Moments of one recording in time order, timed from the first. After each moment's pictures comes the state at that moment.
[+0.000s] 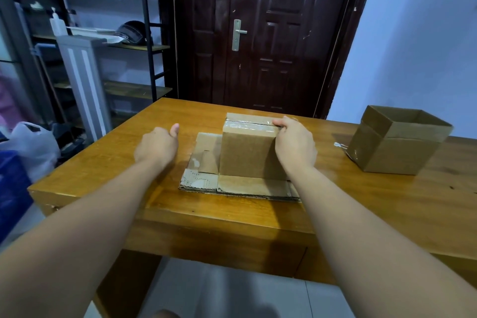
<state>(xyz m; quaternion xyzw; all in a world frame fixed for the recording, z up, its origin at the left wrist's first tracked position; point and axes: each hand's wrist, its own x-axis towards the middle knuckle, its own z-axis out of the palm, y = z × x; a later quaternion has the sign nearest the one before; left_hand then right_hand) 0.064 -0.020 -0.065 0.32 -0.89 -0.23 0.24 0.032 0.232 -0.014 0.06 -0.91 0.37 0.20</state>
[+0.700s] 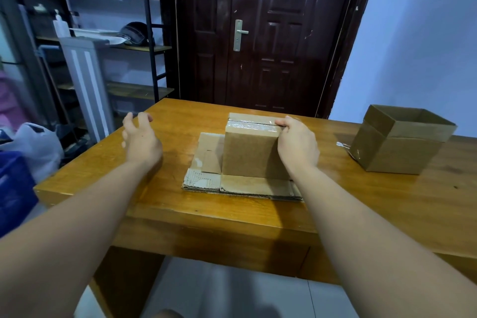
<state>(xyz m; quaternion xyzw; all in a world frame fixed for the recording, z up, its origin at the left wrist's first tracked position) 0.084 -0.040 -0.063 0.30 -0.86 -0.26 0.32 0.037 0.233 -0.012 0.06 -0.90 0.38 0.20</state>
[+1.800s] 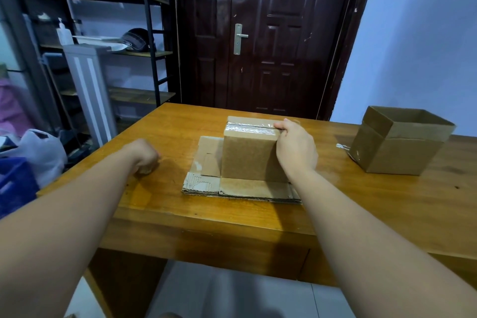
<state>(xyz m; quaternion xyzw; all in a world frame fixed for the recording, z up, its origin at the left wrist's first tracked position) 0.090 -0.063 -0.048 0.34 -0.88 -0.32 0.04 0.032 0.234 -0.017 0.08 -0.90 0.37 0.20</state>
